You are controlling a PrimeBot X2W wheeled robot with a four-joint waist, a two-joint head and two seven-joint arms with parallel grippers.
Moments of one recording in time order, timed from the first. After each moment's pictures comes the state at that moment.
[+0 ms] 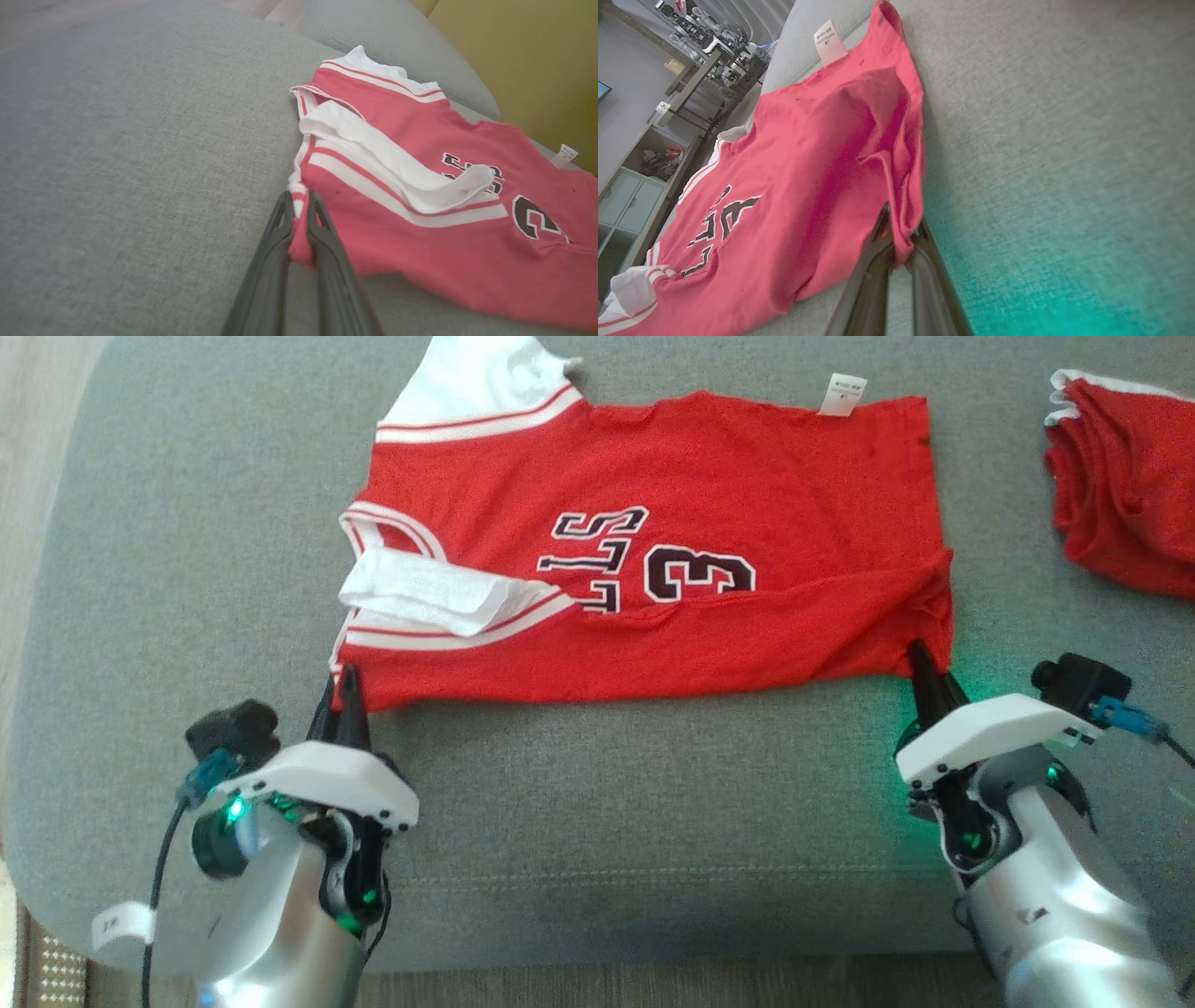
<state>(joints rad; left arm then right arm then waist) -0.39 0.03 -0.20 0.68 -0.50 0.07 -0.26 -0.50 -0.11 0.12 0.85 0.77 0.13 -0.18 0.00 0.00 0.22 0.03</state>
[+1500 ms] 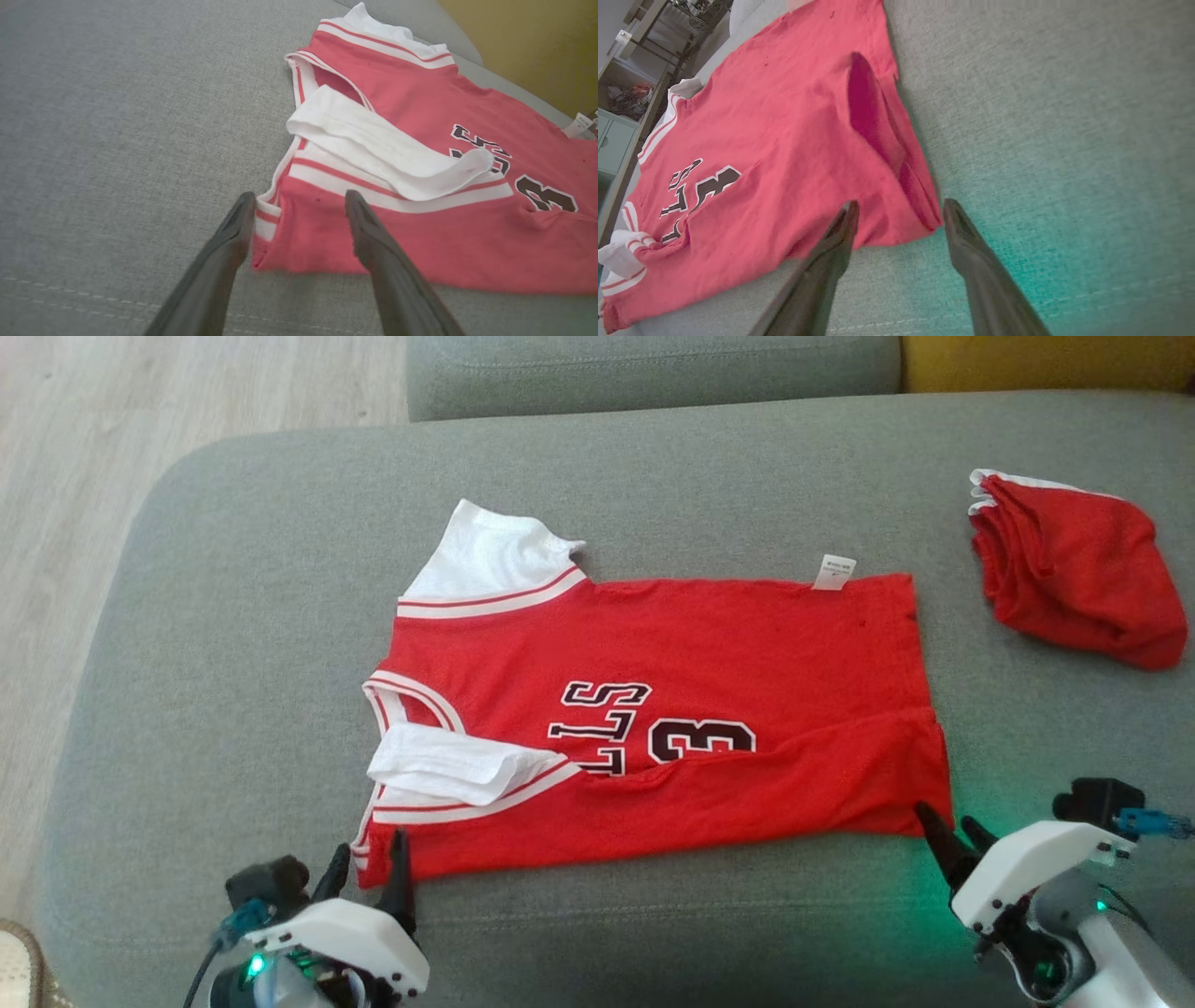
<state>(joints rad) -0.15 0.03 -0.21 0.72 -0.46 0.00 -0.26 -0.25 -0.26 0.20 0.73 0.86 0.13 0.08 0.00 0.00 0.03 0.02</state>
